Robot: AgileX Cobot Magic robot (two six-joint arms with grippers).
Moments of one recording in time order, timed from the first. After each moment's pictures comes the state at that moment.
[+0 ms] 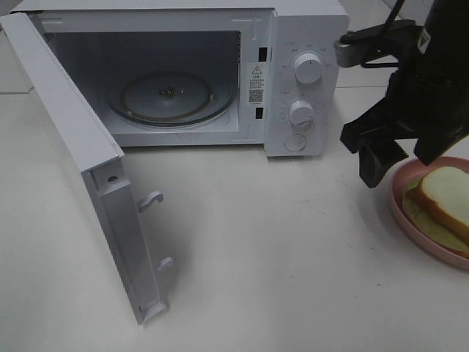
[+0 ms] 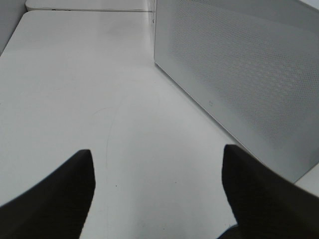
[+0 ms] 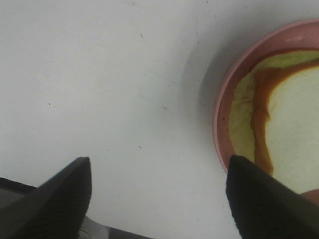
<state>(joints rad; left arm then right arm) -0.03 0.00 -0.52 -0.05 1.07 0.03 0.41 1.55 -1.14 -0.11 1.06 0.11</state>
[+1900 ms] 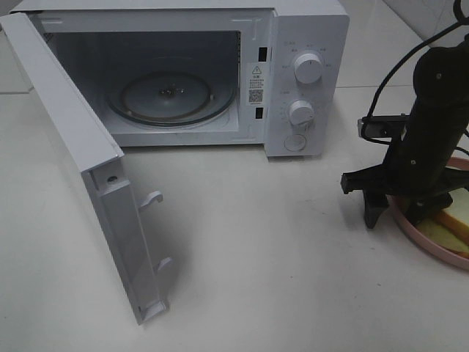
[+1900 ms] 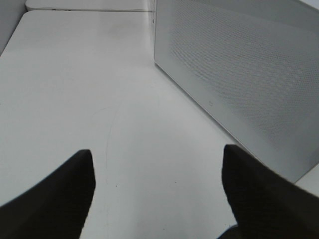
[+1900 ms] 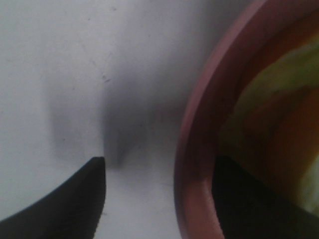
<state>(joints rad) -0.03 0.00 -0.52 -0.05 1.07 0.03 0.18 1.92 -1.04 -0.06 0.68 0.23</state>
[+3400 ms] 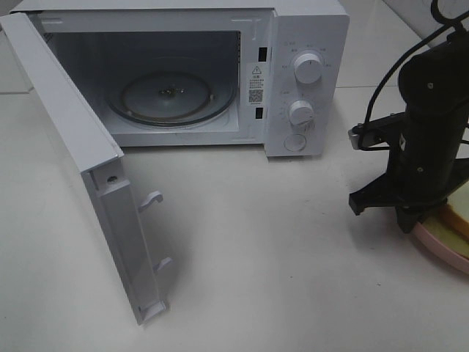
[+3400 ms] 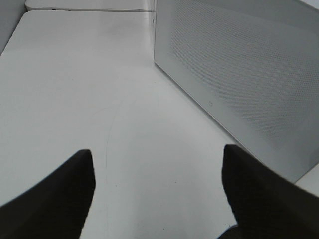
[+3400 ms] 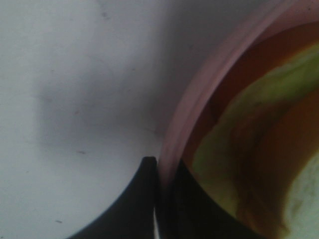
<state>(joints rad) -0.03 0.00 -0.52 -0.05 1.07 0.03 0.30 1.83 -0.97 -0.28 0.77 0.29</state>
